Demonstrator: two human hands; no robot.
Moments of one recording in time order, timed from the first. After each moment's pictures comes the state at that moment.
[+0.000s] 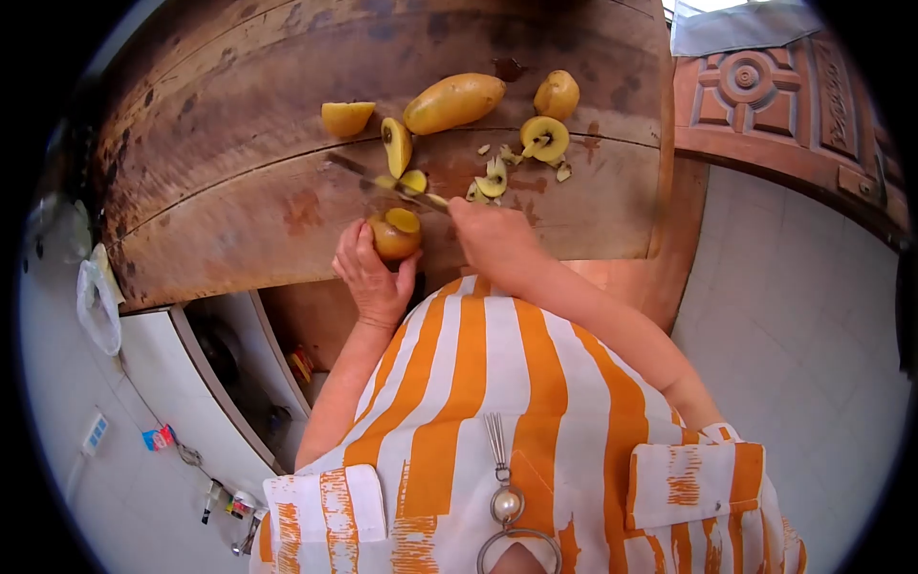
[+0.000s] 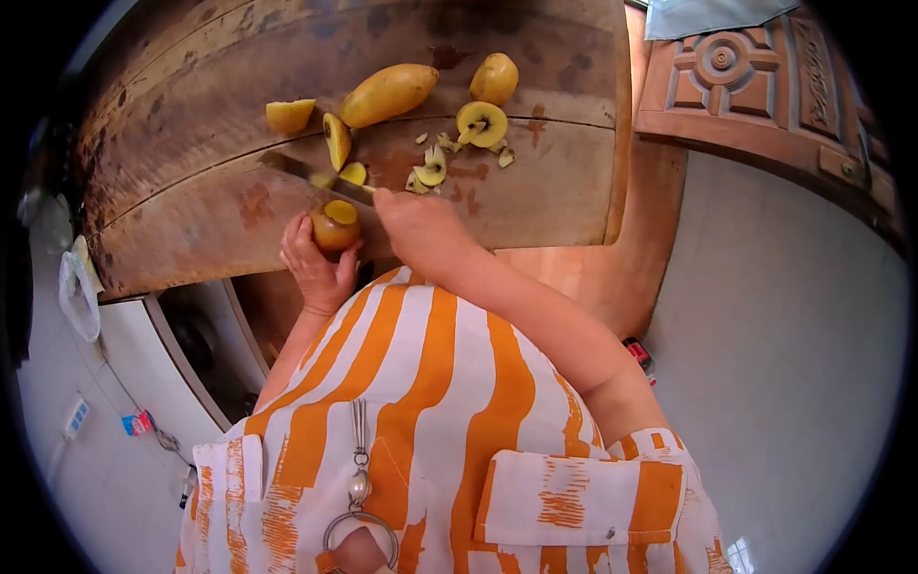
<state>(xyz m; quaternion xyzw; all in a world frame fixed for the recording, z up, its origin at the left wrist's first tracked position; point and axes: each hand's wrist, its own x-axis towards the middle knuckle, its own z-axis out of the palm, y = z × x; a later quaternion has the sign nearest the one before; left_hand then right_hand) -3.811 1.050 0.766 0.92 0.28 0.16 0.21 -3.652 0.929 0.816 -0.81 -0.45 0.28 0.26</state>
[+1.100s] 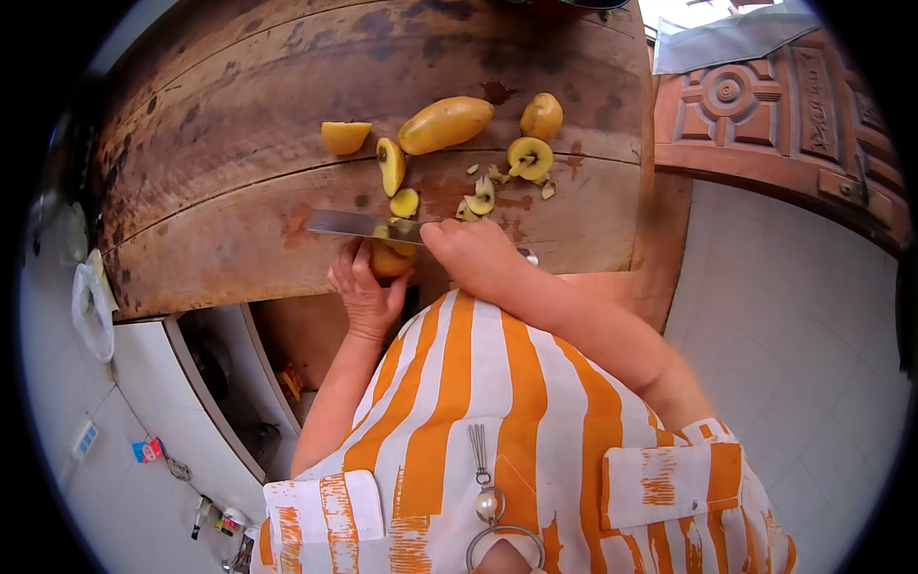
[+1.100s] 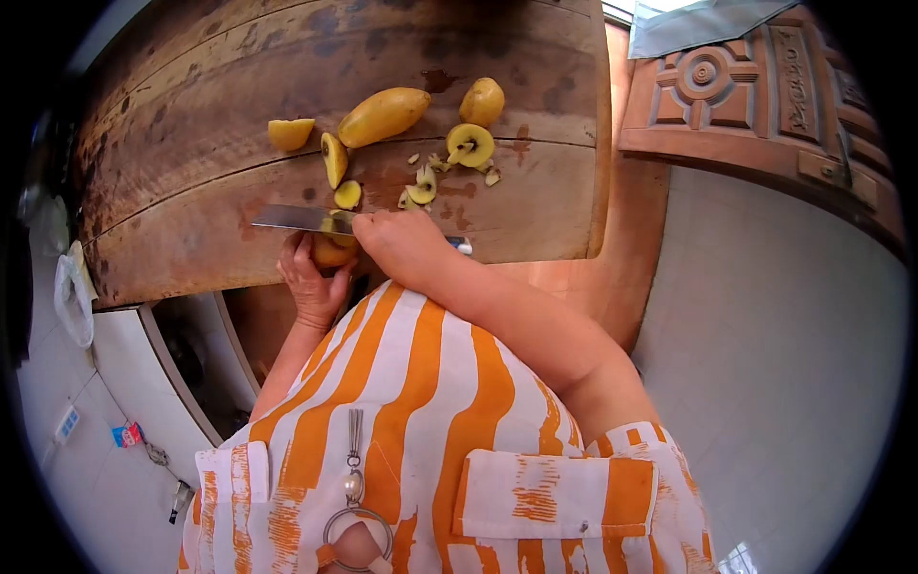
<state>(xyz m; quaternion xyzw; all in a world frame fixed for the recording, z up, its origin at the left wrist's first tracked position) -3.814 1.057 0.763 0.92 0.25 0.19 0.24 -3.649 0.943 0.831 -0.77 -0.55 0.22 0.22</state>
